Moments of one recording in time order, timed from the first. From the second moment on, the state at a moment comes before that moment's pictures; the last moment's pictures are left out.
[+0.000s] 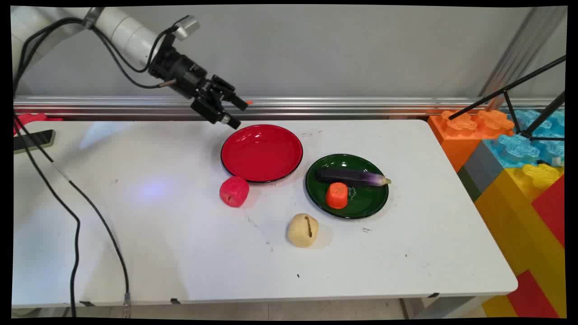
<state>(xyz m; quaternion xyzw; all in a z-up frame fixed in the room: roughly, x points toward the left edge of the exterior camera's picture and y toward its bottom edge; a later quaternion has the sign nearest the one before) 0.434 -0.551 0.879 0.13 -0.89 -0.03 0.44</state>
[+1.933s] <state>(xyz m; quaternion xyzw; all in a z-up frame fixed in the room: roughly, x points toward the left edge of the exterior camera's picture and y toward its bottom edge) 0.270 -0.601 0.849 0.07 -0.90 -0.10 0.41</state>
